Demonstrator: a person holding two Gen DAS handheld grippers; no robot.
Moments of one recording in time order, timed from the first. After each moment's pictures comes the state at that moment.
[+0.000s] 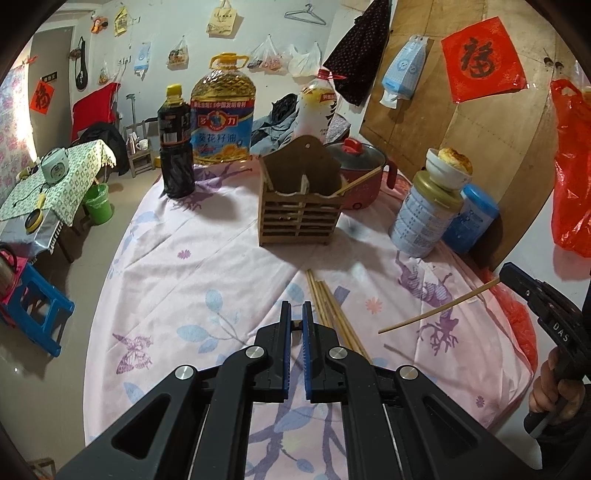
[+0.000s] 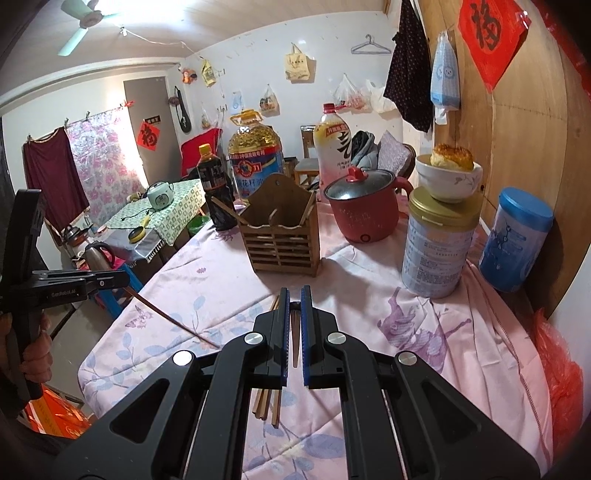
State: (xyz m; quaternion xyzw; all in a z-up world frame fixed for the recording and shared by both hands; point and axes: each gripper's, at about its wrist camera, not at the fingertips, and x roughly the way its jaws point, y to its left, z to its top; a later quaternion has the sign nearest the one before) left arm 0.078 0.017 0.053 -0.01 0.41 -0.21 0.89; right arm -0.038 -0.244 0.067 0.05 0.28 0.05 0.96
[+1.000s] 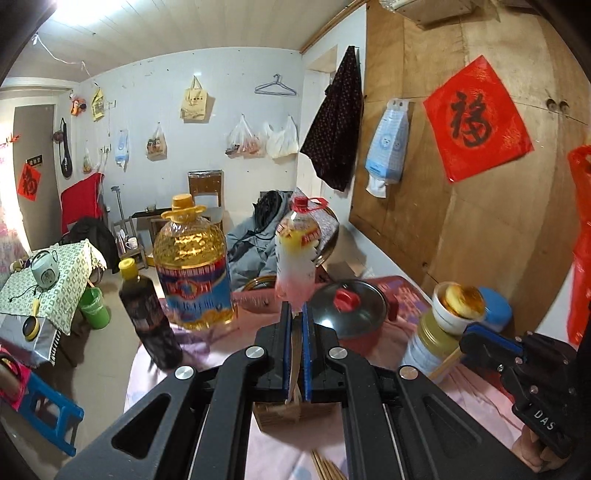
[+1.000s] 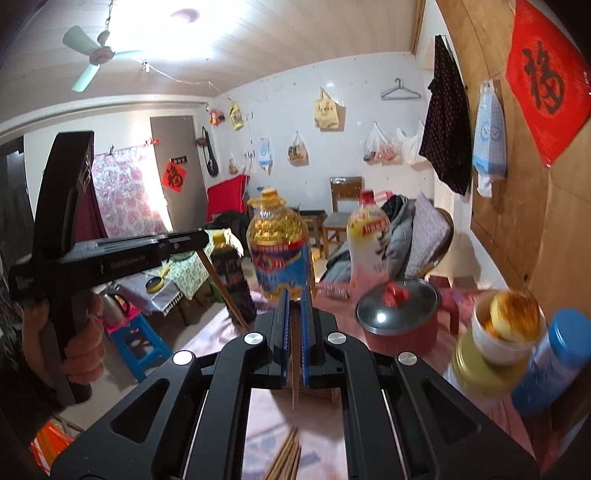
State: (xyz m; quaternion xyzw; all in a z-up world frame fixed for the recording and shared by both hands) left arm 0.252 -0.064 0.188 0.02 0.26 -0.23 0.94; right arm 0.130 -0.238 0.168 0.05 0.18 0.10 0.98
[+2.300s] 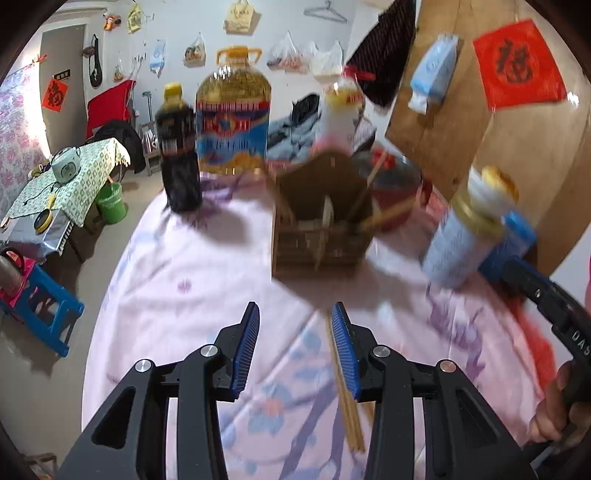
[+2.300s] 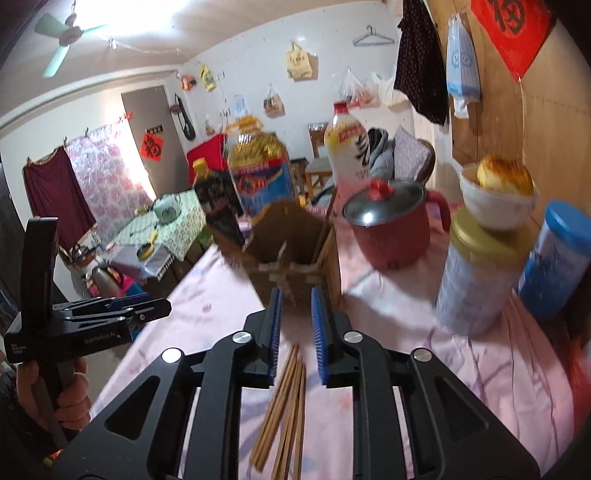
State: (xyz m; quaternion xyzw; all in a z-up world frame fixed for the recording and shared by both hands) left arm 0.151 -0.013 0.035 0.00 0.42 -0.16 0.89; right arm 0.052 -0.232 0.061 0.08 0.30 0.07 0.95
